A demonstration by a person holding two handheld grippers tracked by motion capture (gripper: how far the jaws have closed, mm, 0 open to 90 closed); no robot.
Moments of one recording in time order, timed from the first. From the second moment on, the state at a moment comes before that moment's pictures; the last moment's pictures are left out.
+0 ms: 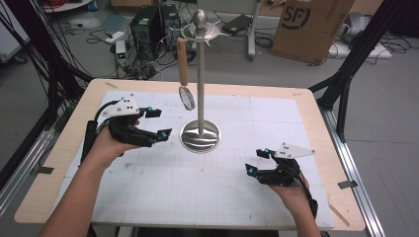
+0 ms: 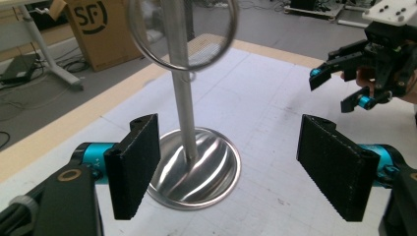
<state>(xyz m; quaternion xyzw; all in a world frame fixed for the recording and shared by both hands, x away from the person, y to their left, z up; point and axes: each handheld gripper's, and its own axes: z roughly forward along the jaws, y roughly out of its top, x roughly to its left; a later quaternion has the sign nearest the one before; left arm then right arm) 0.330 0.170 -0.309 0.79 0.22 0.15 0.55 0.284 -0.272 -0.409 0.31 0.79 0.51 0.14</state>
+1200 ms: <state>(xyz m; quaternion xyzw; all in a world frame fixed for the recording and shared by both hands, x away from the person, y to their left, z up) 0.302 0.161 -0.393 0.79 0.26 0.10 0.55 0.281 -0.279 -0.404 0.32 0.78 0.51 0.15</state>
